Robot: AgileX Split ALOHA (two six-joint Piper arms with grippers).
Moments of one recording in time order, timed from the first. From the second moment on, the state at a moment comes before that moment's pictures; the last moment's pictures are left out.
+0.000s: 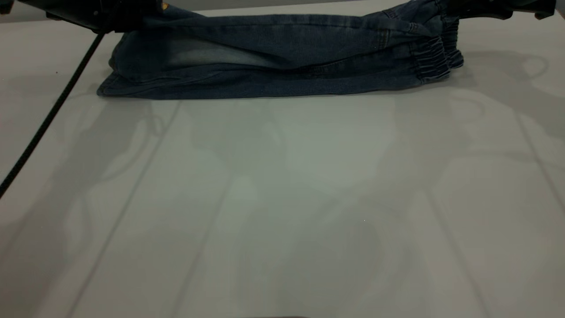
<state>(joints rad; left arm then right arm) -0.15 2.20 -1.24 -0.26 -0.34 0.18 -0.06 2.19 -1.24 1.80 0.43 -1.45</state>
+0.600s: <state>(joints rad) -0.15 2.23 -1.24 -0.23 -0.55 0.43 -0.06 2.21 -1.33 1.81 0.38 -1.58</state>
